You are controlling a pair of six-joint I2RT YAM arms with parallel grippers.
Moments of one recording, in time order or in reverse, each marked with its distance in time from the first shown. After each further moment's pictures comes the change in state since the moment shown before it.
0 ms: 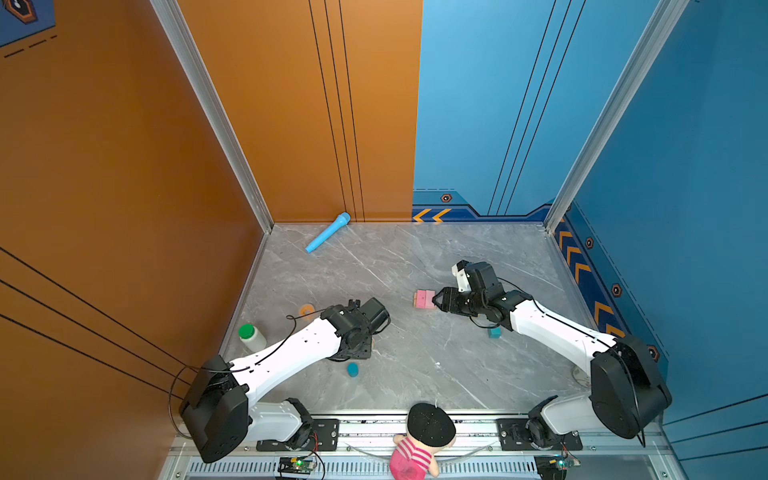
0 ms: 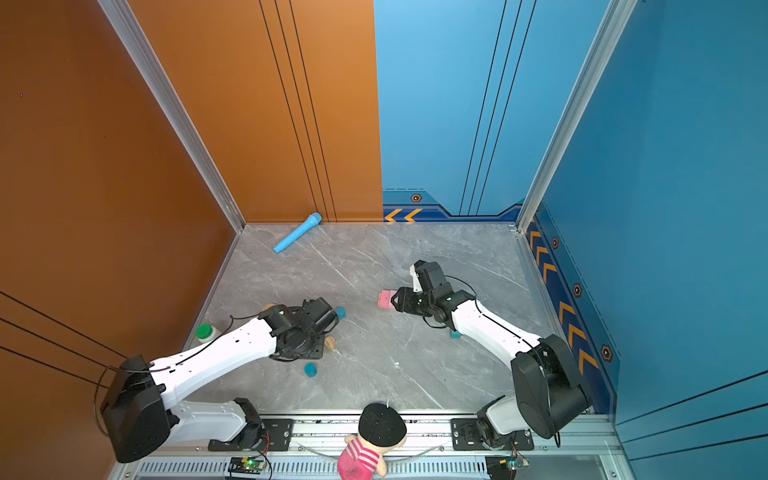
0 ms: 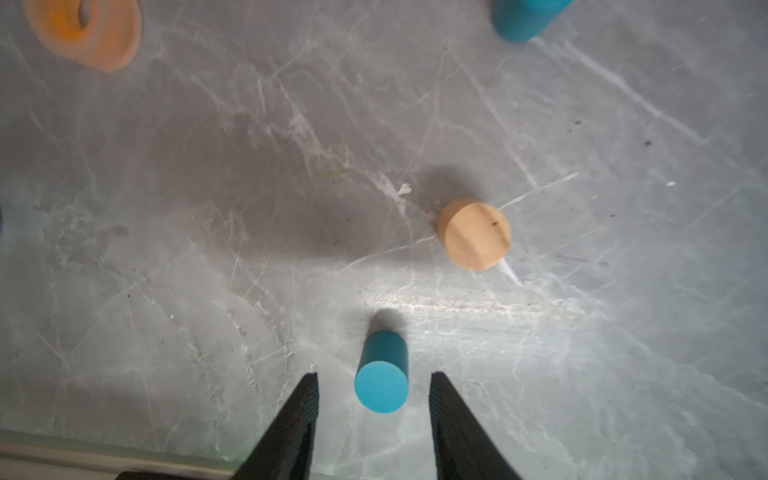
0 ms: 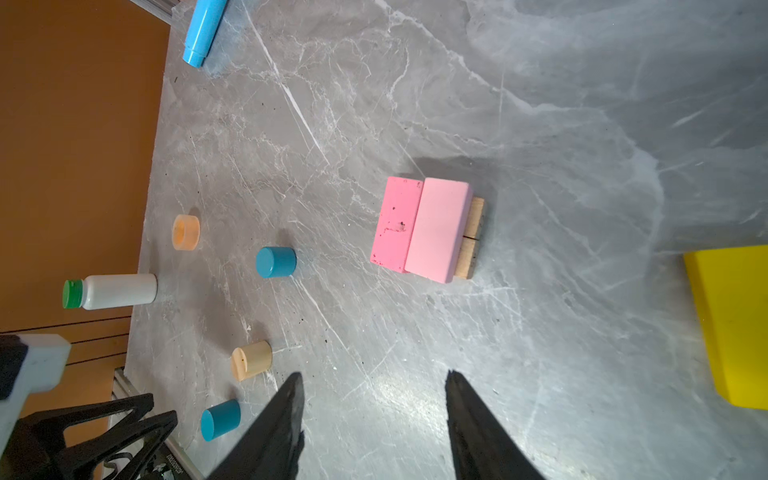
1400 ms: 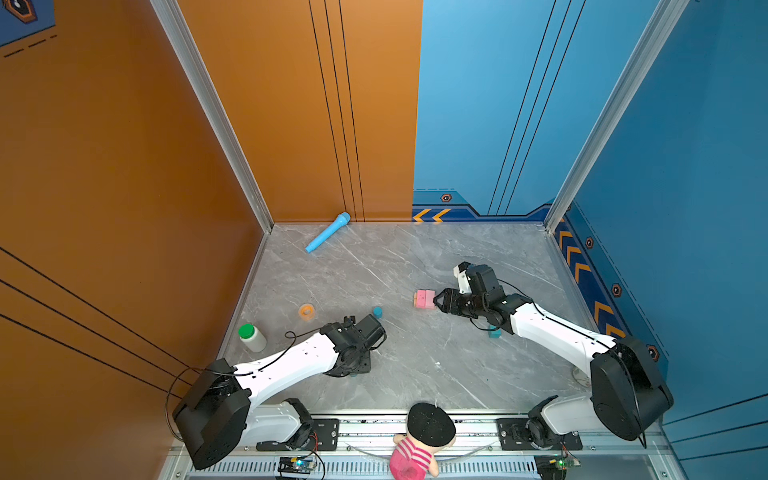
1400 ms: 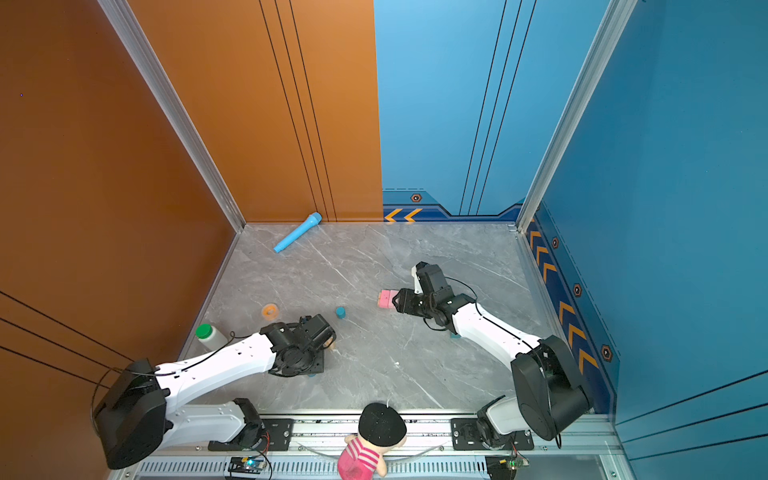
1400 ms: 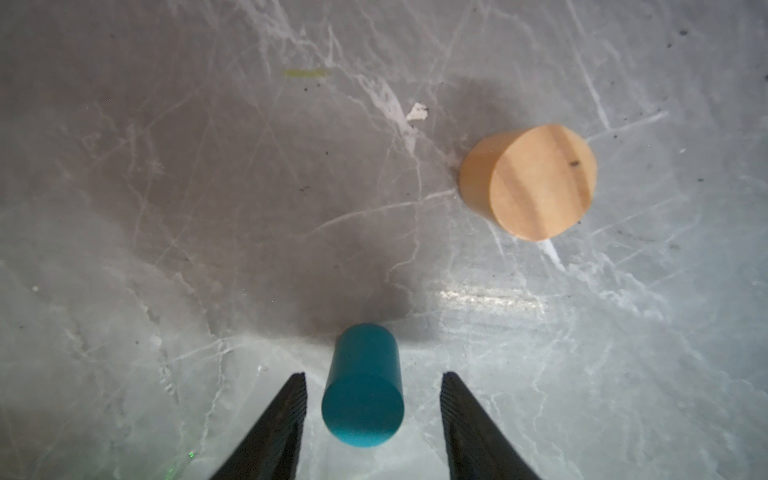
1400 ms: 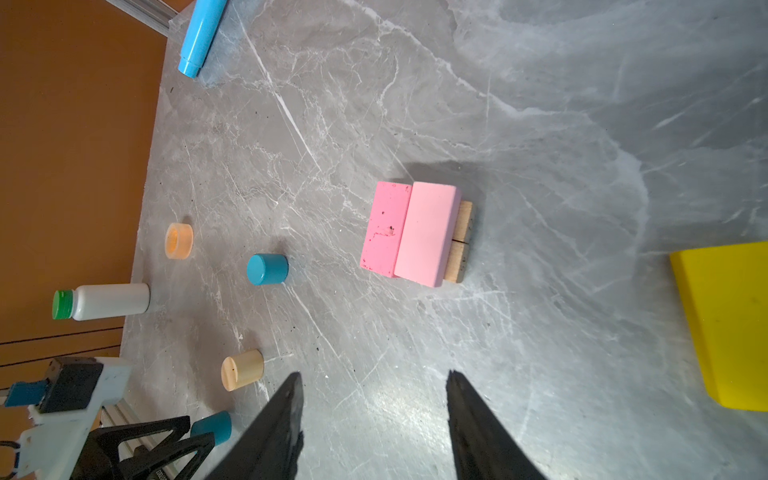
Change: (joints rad) left arm -0.029 -0.022 -0.182 0.179 0.090 -0.114; right arm 0.001 -0.010 -0.040 0.049 0.026 0.011
